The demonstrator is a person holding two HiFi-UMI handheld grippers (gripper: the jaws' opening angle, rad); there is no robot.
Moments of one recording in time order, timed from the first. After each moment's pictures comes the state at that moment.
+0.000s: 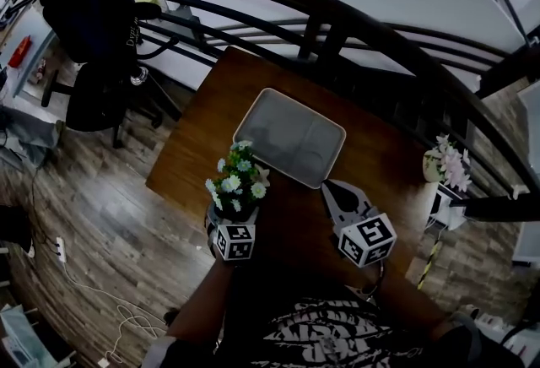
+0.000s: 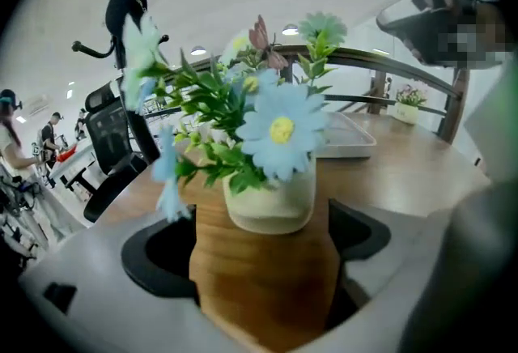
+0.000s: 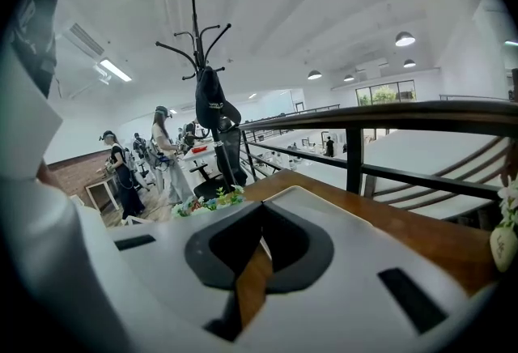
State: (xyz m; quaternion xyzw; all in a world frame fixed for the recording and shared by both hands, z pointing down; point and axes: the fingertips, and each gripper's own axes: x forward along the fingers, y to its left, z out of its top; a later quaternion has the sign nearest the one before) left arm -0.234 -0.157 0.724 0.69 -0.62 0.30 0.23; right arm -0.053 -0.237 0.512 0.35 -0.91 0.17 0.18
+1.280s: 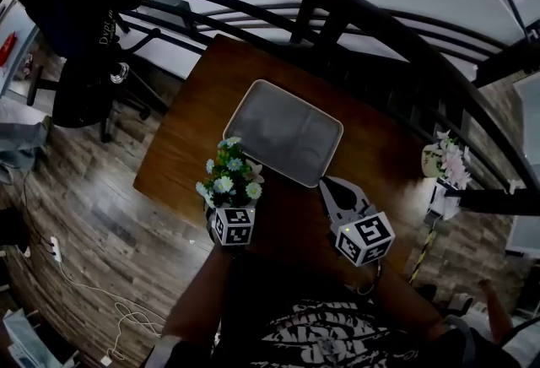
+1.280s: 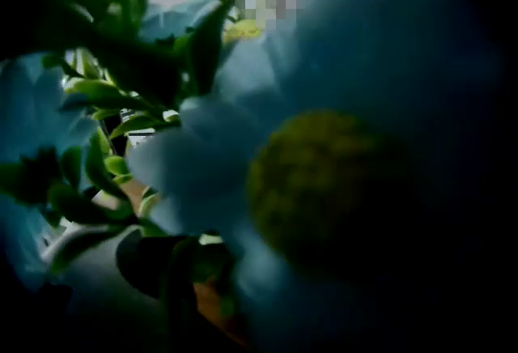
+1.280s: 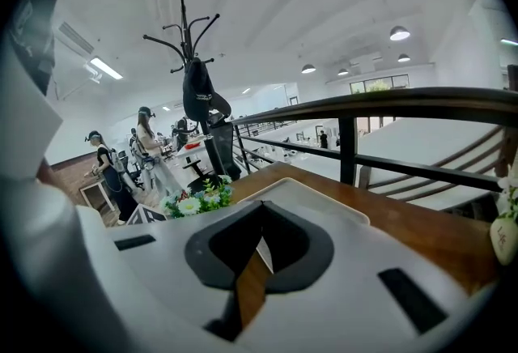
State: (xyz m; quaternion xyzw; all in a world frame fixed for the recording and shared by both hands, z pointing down) left arm -0.212 -0.213 0.735 0.71 -0.60 0.27 0.24; right arm -0.040 -0.254 0.538 0.36 -0.89 0.19 0.19
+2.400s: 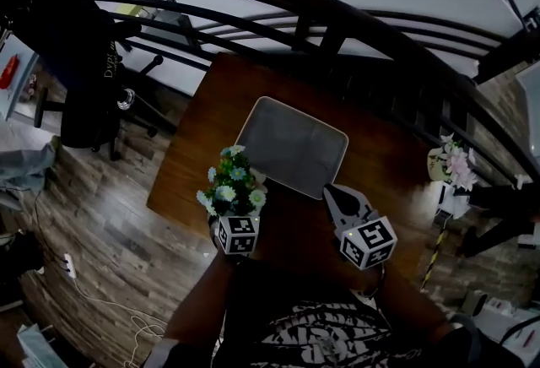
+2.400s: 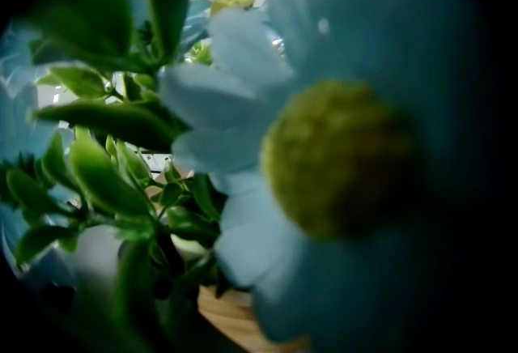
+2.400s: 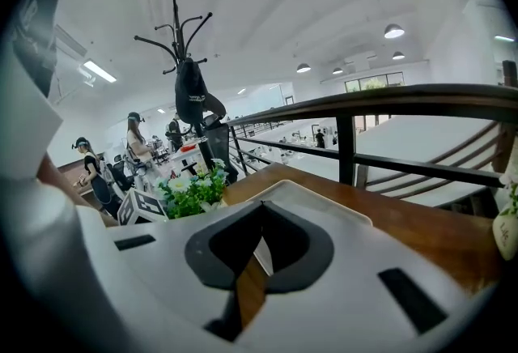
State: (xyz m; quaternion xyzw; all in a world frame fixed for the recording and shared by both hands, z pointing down) left arm -0.233 -0.243 0.693 0.73 -0.59 0.28 0.20; right arm -0.050 -0.269 0.538 0.38 -0.89 0.20 0.18
